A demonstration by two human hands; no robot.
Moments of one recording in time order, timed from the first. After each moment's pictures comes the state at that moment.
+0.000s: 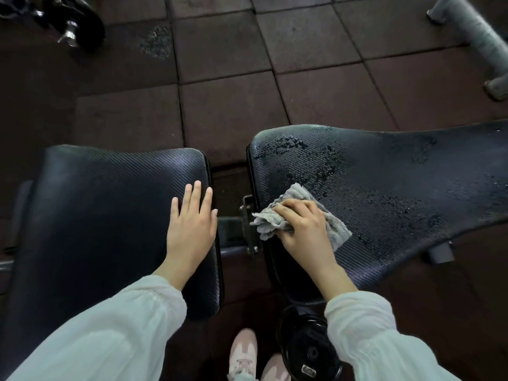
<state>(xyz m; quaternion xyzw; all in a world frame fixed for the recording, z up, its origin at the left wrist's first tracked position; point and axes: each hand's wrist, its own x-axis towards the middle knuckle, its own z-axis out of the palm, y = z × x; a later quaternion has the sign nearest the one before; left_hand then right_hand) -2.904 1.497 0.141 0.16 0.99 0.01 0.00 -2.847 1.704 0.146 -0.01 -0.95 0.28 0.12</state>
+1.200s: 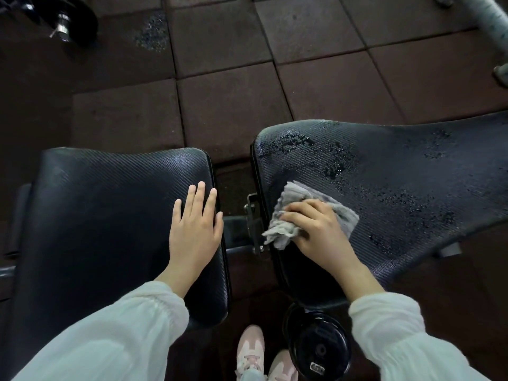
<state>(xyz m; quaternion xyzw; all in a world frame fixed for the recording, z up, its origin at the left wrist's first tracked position) -2.906 1.493 0.143 0.16 0.99 0.02 0.01 -2.851 1.721 0.143 0.09 -0.95 0.28 0.11</state>
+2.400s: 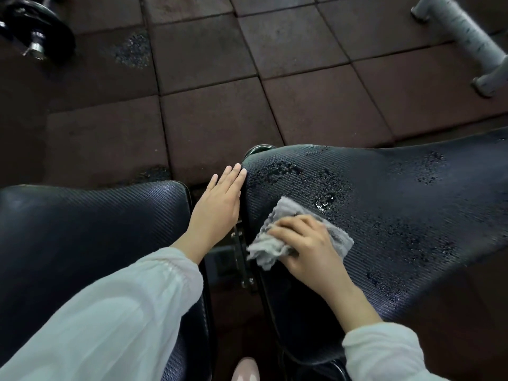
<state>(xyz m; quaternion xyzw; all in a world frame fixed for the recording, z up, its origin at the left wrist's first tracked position) -3.005 1.568 0.133 0.28 0.94 0.18 0.08 -2.884 1.729 0.146 0.05 -0.95 0.28 0.09</state>
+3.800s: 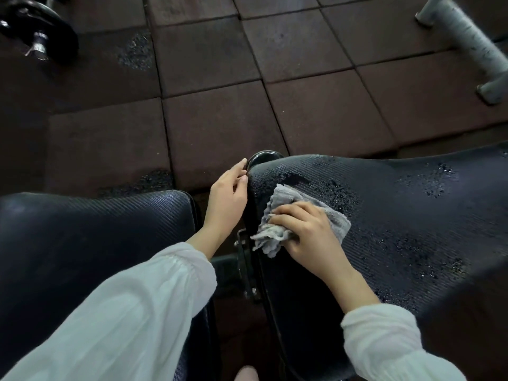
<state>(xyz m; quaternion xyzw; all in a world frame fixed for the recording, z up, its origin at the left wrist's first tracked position) -3.025 1.593 0.153 0.05 0.86 0.50 0.10 -2.928 1.733 0.146 0.05 -0.95 0.28 0.09</state>
